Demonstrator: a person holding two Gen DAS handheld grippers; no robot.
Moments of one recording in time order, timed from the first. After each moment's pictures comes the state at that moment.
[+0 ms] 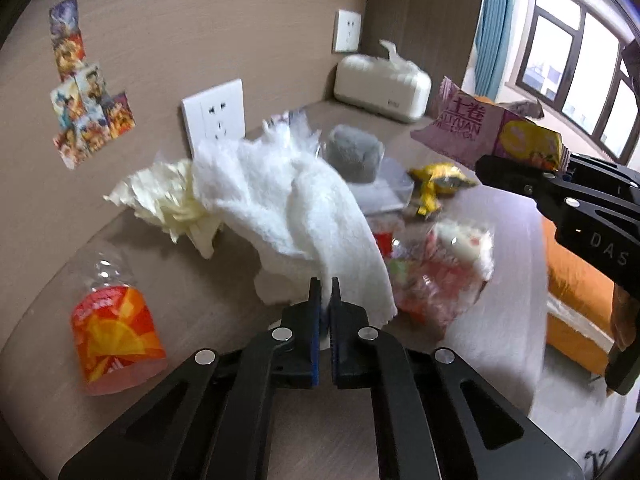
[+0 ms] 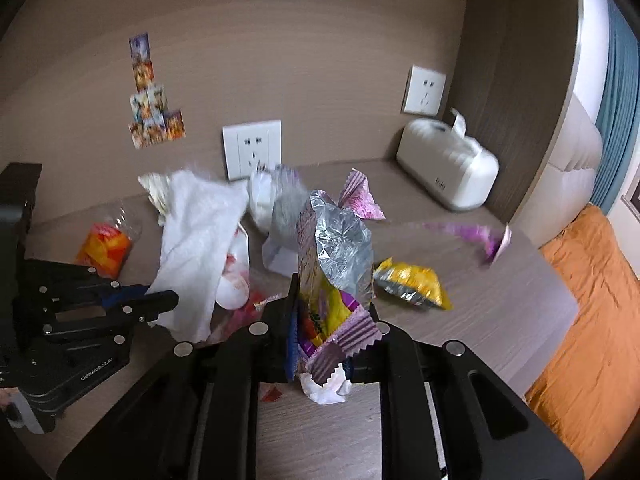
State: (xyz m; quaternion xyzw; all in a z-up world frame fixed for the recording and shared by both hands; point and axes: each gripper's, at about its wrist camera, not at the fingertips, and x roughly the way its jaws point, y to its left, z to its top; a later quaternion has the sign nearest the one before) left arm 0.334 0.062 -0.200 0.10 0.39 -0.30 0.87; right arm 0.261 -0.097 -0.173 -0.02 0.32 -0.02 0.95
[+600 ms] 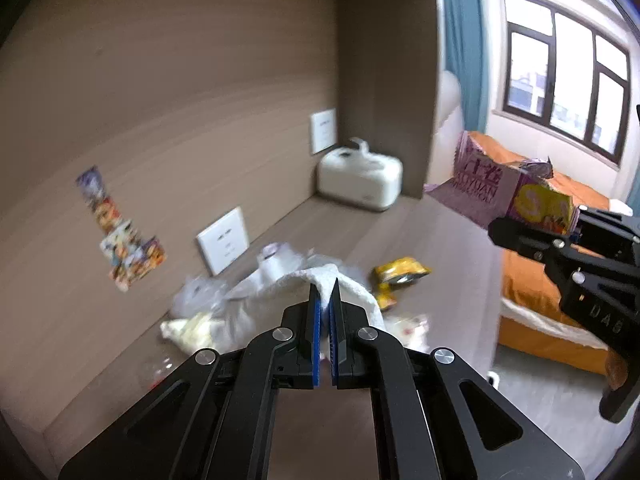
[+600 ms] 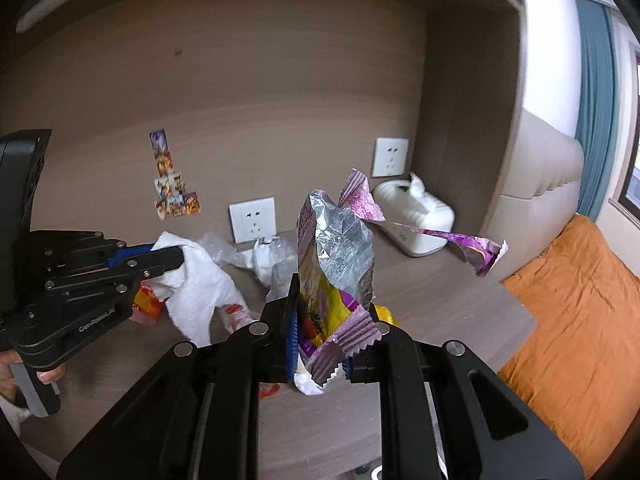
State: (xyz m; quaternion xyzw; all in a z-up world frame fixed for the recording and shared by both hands) left arm 0.291 0.038 -0.076 0.13 0.29 -0.31 0.90; right arm 0.185 -0.117 -0.094 0.01 0.24 -0.03 0.97
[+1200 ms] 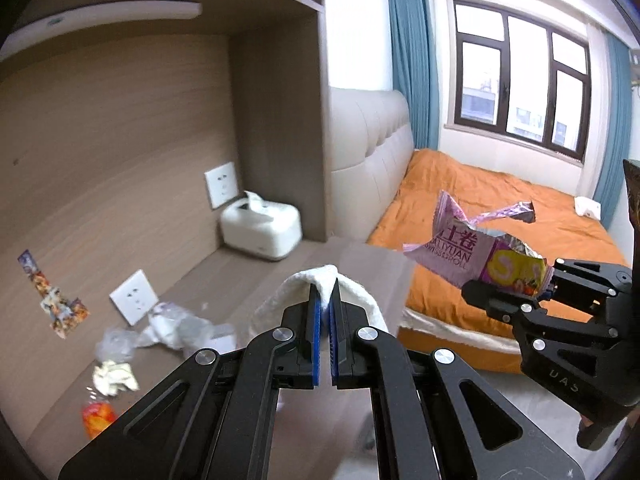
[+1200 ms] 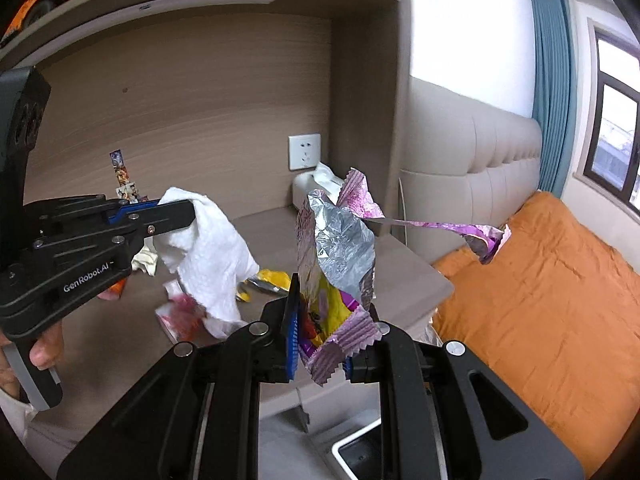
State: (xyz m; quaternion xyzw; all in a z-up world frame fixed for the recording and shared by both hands) left arm 0.193 -0.100 -0.038 0.13 0.24 -0.36 0.89; right arm 0.086 -0.241 -0.100 0.04 0.25 -0.07 0.97
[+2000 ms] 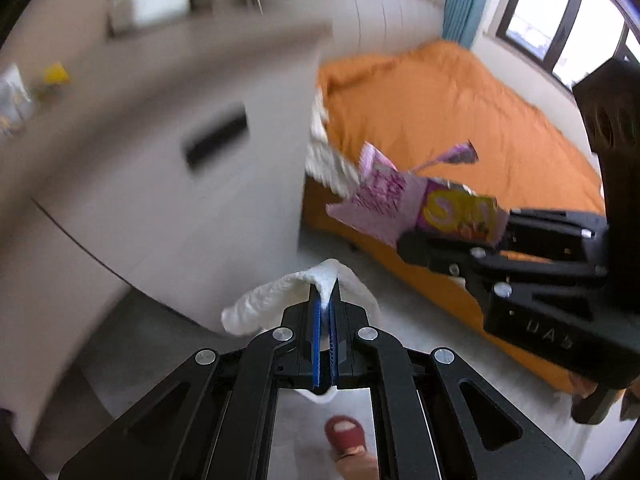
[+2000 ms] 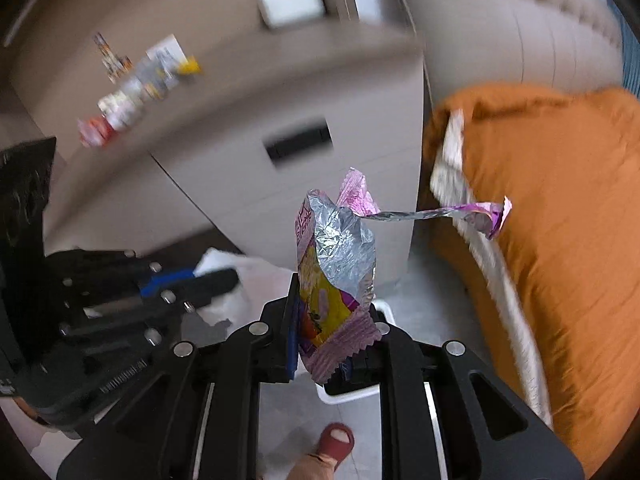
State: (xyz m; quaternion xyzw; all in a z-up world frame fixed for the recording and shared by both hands) left arm 0.097 -0.312 -0.343 0.11 0.49 -0.30 0.81; right arm 0.104 -0.427 -0.395 0.09 0.46 0.10 0.88
